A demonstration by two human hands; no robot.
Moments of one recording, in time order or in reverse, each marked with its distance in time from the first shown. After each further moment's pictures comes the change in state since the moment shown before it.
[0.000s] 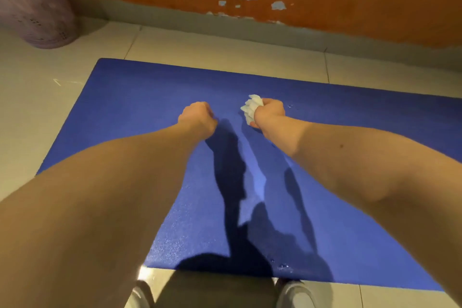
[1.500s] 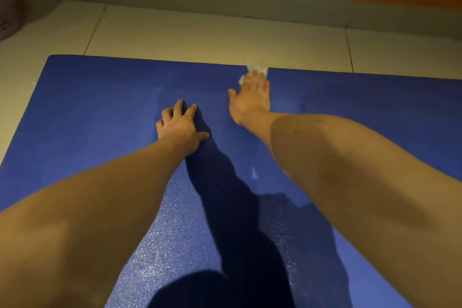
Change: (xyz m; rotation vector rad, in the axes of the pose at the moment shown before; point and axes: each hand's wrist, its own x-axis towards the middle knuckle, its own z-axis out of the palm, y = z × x) left_hand 0.119 -0.034 0.052 0.352 -0.070 -0.033; right_hand 0.142 0.022 0.073 -1.174 -0.080 -0.355
